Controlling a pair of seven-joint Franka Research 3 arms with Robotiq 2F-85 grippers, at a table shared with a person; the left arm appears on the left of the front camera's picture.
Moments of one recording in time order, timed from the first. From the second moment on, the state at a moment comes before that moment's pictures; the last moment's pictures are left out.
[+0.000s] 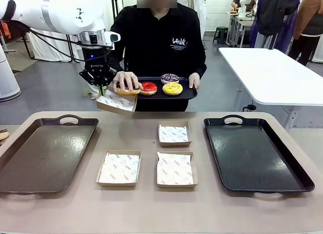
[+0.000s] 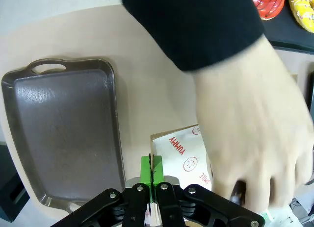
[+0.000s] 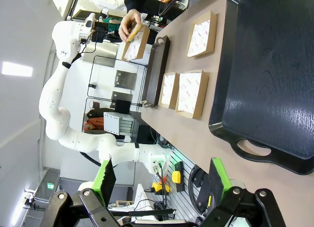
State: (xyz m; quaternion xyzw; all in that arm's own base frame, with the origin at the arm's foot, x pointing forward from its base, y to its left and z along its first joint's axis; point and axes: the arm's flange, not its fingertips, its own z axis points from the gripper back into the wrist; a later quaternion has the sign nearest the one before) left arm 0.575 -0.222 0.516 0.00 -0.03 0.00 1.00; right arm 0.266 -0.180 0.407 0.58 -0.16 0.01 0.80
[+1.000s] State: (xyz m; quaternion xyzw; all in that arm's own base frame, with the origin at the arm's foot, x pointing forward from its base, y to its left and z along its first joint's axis) left arm 0.575 -0.222 0.516 0.00 -0.03 0.00 1.00; right arm 0.266 -0.180 0.407 0.58 -0.16 0.01 0.80
